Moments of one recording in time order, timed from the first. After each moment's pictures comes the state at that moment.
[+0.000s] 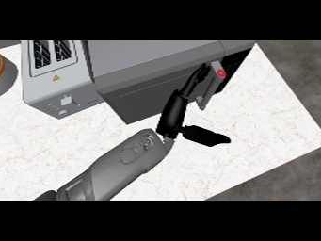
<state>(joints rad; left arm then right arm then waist) -0.85 0.01 -0.83 -0.90 0.57 0.65 -0.47 -0.02 -0.43 -0.23 -1.68 -0.64 0.66 -0.33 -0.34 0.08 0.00</state>
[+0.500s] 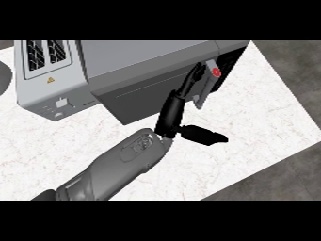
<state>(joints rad) -0.86 0.01 -0.85 -0.88 0.63 0.67 -0.56 -0.06 -0.47 -0.23 -1.67 -0.69 0.67 -0.28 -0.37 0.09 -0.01</state>
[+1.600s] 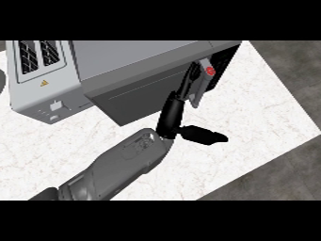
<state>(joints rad) -0.88 0.01 -0.89 -0.83 0.74 0.69 -0.69 -0.13 -0.54 -0.24 -1.64 -0.79 0.67 -0.21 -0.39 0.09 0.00</state>
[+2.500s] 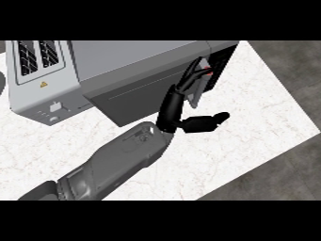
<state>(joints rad) -0.94 0.02 -0.91 -0.81 0.82 0.67 -0.74 -0.16 -0.58 -0.23 -1.64 -0.86 0.69 -0.17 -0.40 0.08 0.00</state>
